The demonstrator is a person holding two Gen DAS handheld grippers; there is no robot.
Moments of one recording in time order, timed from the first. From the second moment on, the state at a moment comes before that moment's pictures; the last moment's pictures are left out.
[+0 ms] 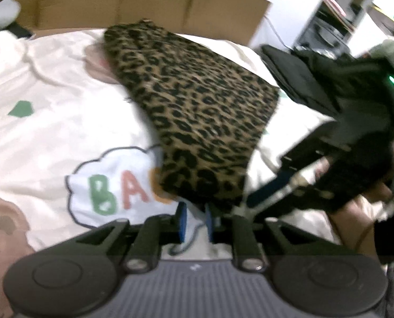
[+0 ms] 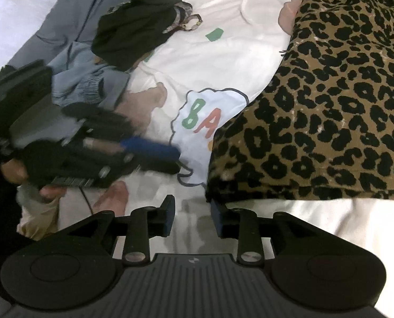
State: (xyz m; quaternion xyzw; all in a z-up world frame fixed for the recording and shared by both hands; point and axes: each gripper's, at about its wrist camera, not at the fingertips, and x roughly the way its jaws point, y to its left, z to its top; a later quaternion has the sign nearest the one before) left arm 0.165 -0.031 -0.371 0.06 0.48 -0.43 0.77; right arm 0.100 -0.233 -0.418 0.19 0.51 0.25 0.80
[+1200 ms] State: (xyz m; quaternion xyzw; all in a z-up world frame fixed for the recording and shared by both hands) left arm 0.224 -0.022 -0.421 -0.17 0.56 -0.34 0.74; right arm 0.105 -0.367 -0.443 0.17 0.48 -0.01 0.86
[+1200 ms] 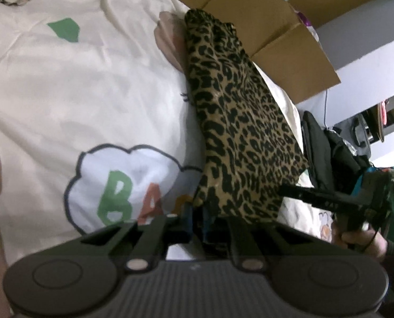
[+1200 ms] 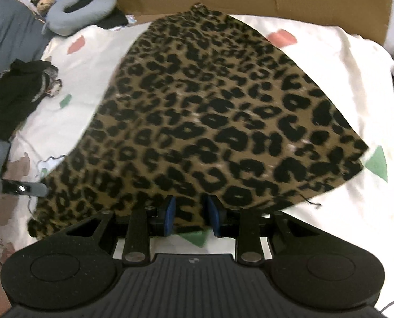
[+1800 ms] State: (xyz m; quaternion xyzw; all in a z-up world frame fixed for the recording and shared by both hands) left arm 0.210 -0.009 -0.472 -0.39 0.59 -0.29 0.64; right arm 0.102 -0.367 -0.445 0.16 0.49 -0.01 0.86
